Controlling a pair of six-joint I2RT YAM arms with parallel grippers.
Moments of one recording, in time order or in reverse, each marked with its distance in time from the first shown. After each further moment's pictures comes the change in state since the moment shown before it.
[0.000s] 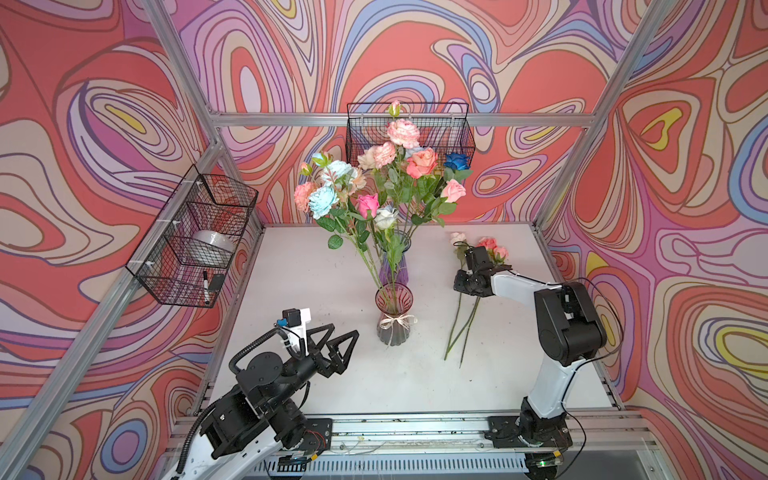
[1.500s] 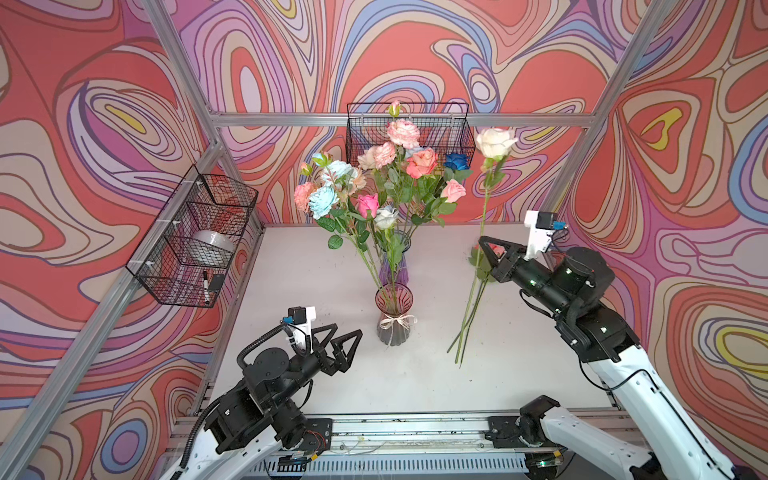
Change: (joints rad) left arm 0.000 0.039 0.000 0.009 0.008 0.000; right arm 0.302 -0.856 0.097 0.010 -0.179 -0.010
